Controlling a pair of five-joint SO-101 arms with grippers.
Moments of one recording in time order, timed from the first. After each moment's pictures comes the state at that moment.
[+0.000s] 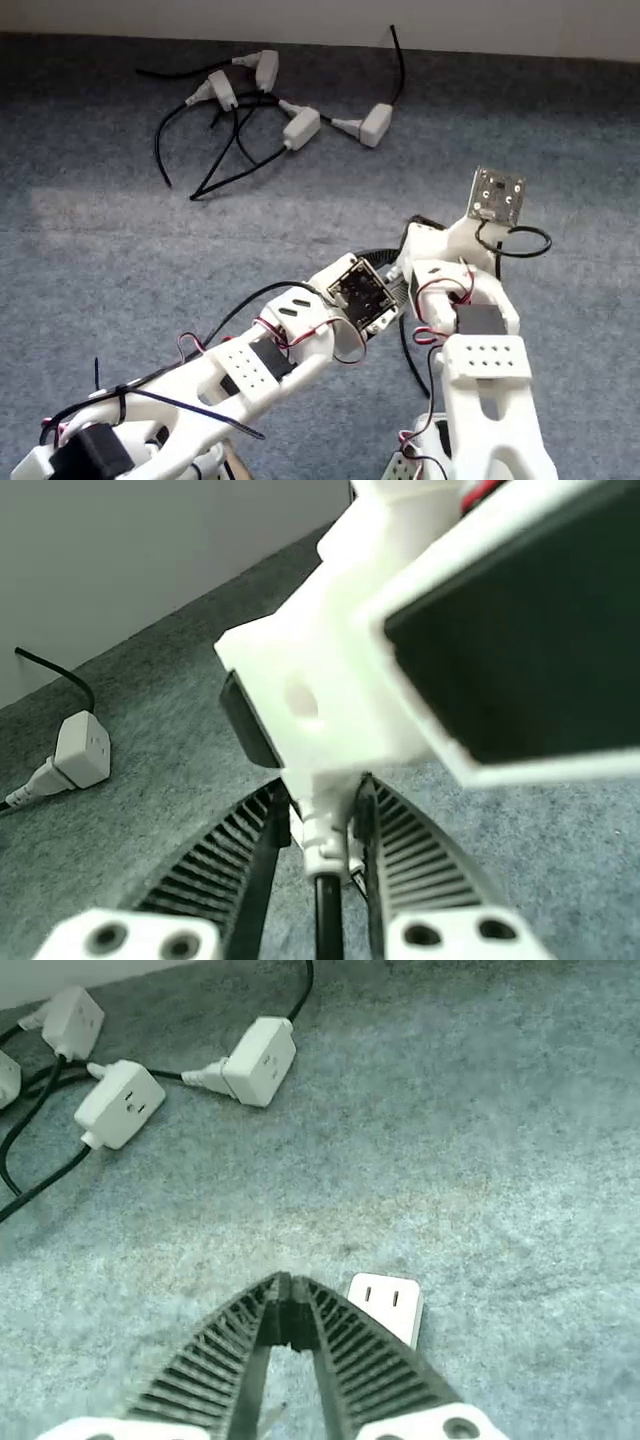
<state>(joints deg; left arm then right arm) 43.3 -29.0 70.9 -22.1 -7.7 -5.5 -45.1 67.2 25.4 -10.9</state>
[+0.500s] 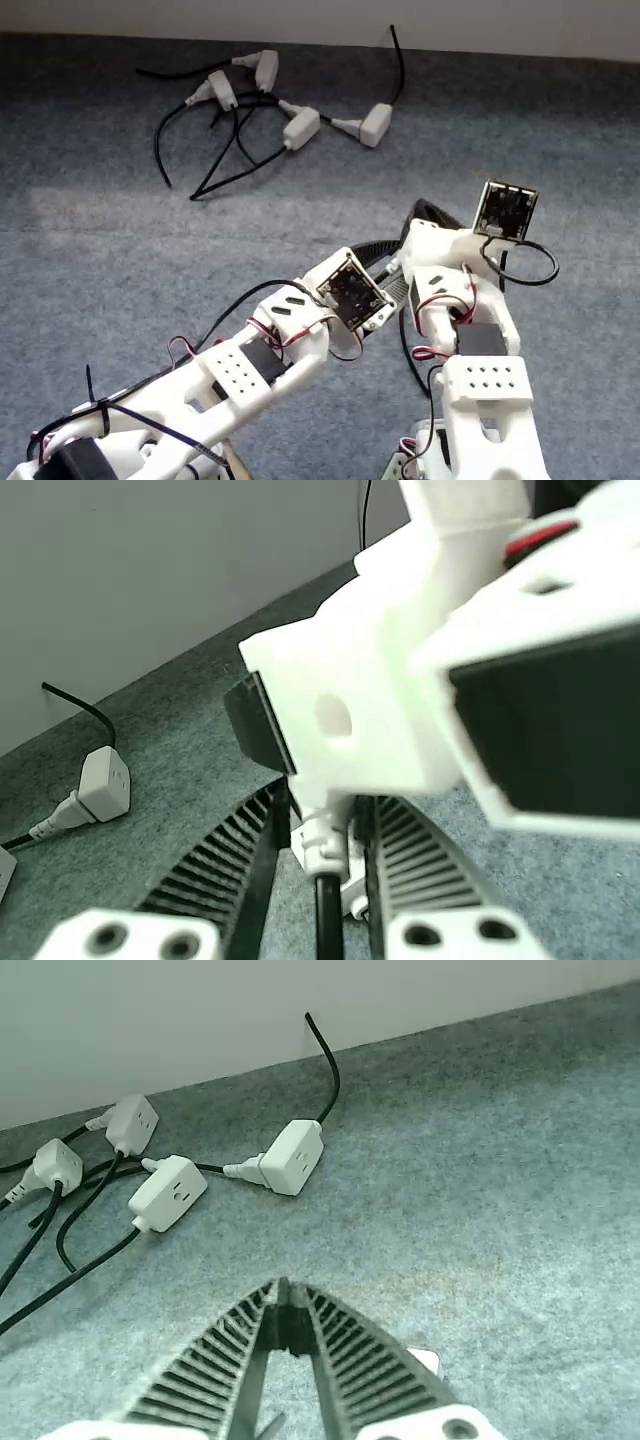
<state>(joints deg) 41.5 -35.8 71.2 -22.0 -7.6 -5.5 -45.4 71.9 15.9 -11.0</state>
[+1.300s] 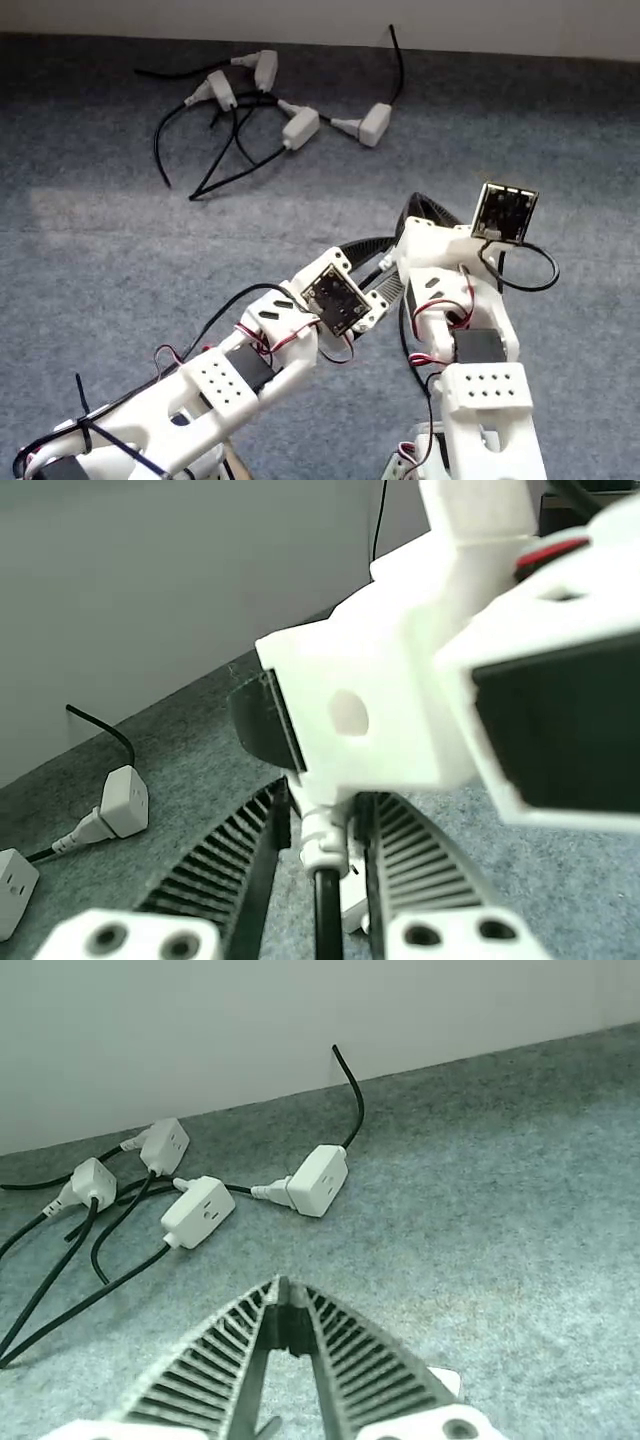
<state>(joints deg) 40.4 -43.6 74.1 -21.0 -7.5 -6.5 -45.9 71.7 15.3 -11.0</state>
